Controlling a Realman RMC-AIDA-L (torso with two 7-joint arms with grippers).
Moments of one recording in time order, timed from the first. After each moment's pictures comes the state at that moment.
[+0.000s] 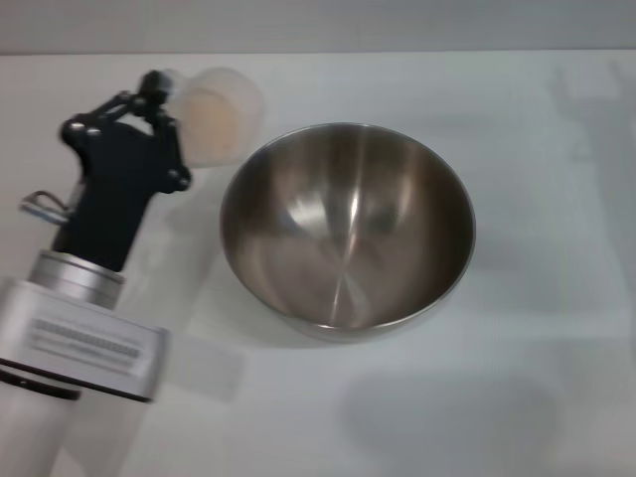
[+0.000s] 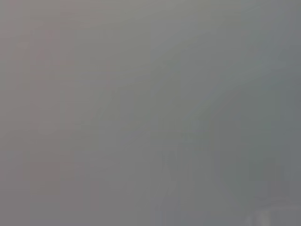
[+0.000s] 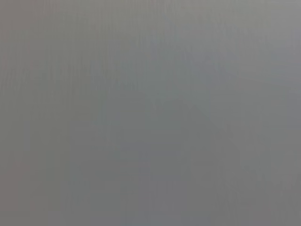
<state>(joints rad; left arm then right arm) -0.36 -2.08 -0.35 -0.49 2.00 1.46 0.93 0.56 2.07 -2.02 -0.28 0.82 -1.37 0.08</state>
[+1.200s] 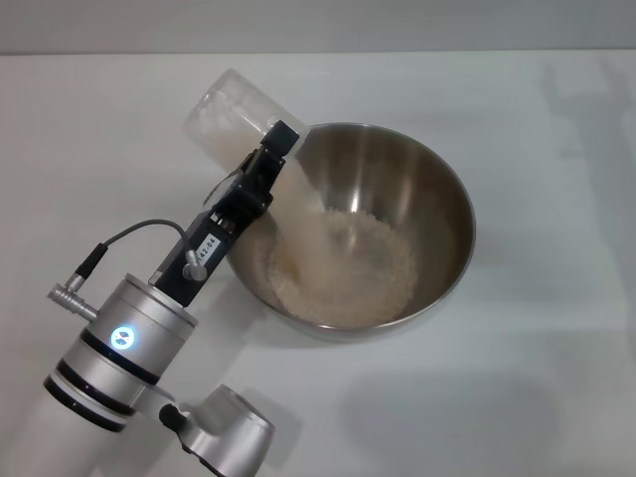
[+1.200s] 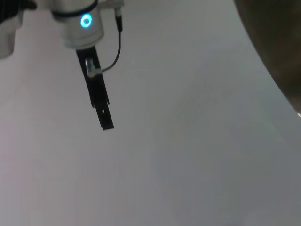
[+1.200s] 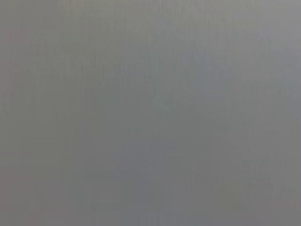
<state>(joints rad) -0.38 -2.08 -0.30 -0.51 2.22 1.39 2.22 0.58 2.07 -2.02 -0.27 0.79 -1.37 0.08</state>
